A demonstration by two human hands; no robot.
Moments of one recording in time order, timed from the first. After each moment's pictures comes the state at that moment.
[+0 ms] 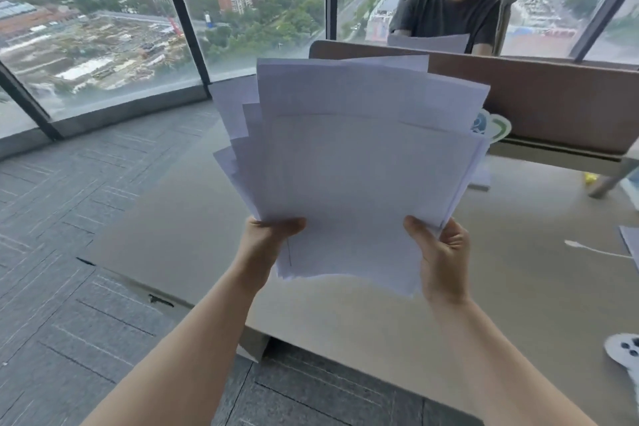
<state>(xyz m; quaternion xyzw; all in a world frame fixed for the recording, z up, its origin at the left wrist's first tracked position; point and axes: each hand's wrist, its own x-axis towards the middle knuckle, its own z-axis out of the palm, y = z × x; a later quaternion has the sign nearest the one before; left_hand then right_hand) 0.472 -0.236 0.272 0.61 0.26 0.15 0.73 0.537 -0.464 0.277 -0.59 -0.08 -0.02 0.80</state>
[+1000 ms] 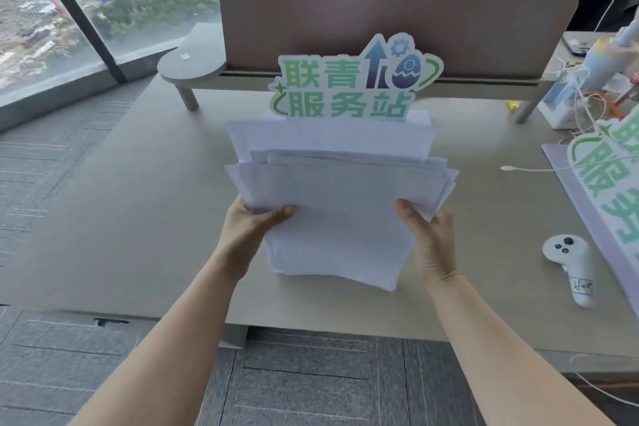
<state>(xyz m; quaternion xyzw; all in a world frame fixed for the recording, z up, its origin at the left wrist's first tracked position) 0.495 -0.251 0.234 0.64 0.12 0.05 0.76 0.512 -0.505 0.251 -0.61 -0.04 -0.06 0.79</state>
